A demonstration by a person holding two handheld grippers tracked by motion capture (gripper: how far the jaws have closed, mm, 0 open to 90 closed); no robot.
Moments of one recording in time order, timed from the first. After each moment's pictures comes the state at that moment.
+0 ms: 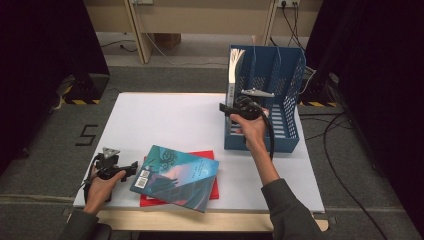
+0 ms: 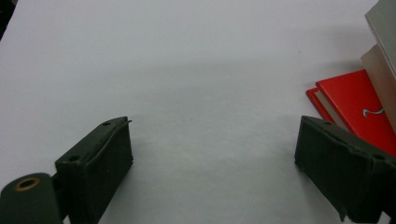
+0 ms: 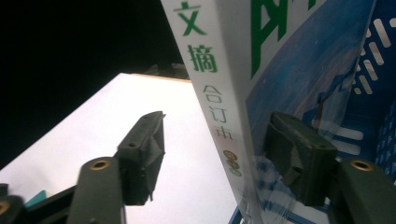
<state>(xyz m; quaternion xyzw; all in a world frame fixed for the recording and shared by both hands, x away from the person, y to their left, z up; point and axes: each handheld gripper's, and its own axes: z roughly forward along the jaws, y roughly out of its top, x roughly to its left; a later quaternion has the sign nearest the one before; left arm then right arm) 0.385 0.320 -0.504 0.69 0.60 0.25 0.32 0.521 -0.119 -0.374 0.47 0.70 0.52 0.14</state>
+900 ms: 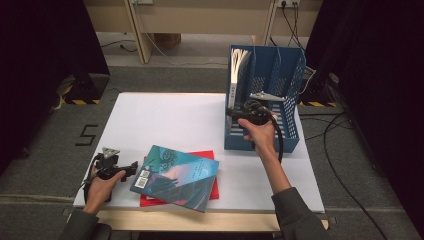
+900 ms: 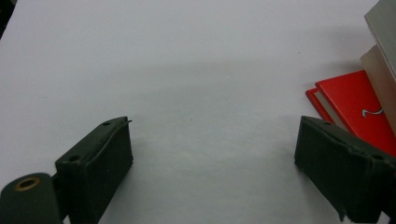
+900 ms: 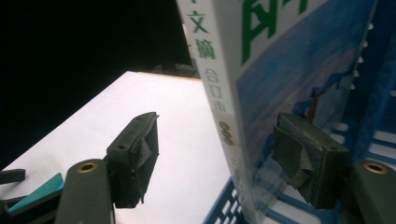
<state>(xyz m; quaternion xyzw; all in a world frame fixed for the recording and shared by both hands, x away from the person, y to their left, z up) 0.385 0.321 -0.504 0.69 0.60 0.25 0.32 0.498 -0.140 -0.367 0.46 0.70 0.52 0.15</state>
